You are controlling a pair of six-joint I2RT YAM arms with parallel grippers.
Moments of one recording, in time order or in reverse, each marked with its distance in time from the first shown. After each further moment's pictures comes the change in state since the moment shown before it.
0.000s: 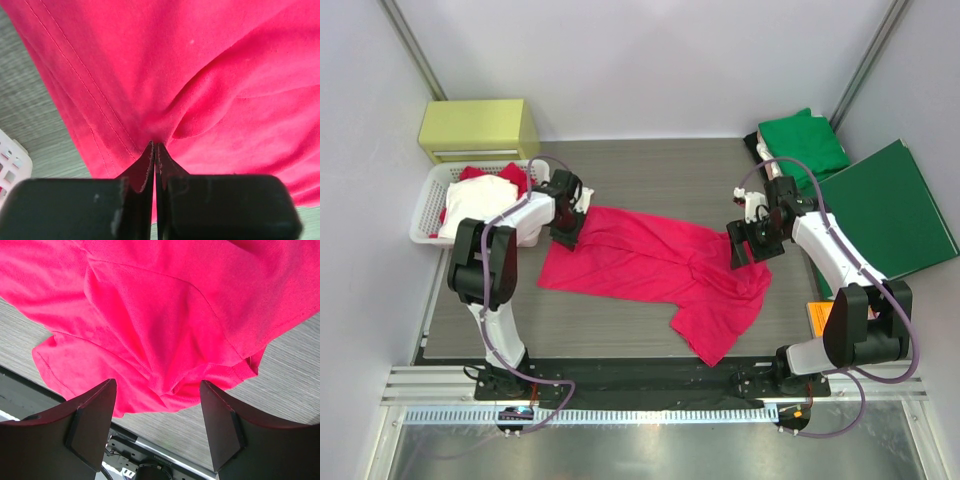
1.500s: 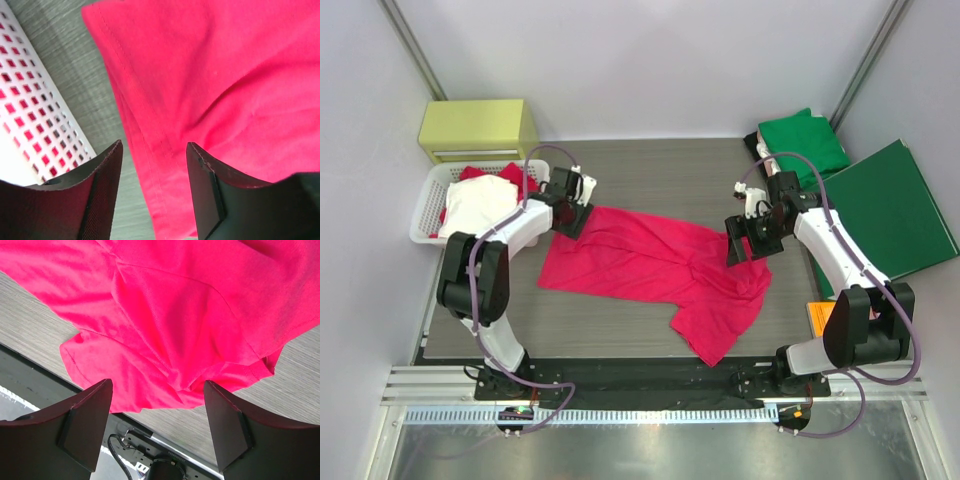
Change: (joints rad) left arm -0.040 -0.136 -0.095 0.198 -0.174 0.124; right arm 0.000 -0.001 0.056 -0.060 -0.068 0.031
